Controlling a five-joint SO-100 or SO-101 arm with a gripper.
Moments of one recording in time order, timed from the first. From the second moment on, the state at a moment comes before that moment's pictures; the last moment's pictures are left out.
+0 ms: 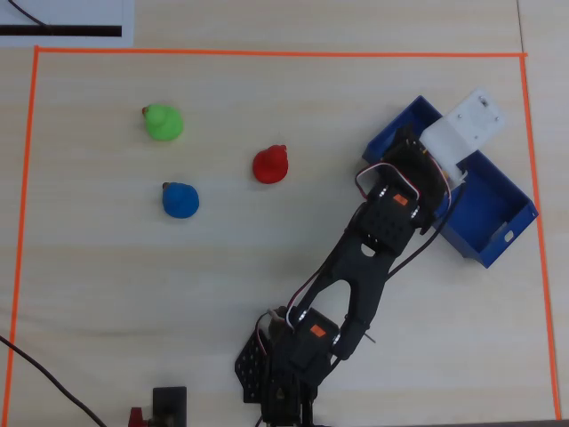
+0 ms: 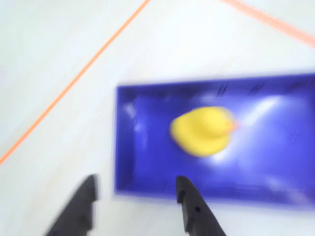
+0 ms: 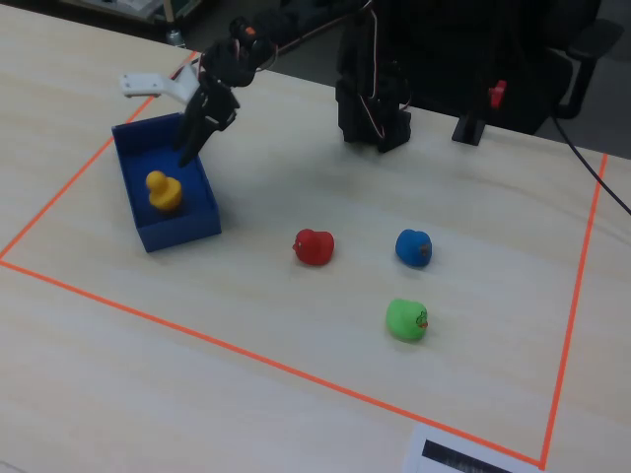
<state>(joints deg) 38.0 103.8 104.9 39.2 -70.3</state>
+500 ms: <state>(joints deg) 15.7 155.8 158.5 52.5 -68.6</state>
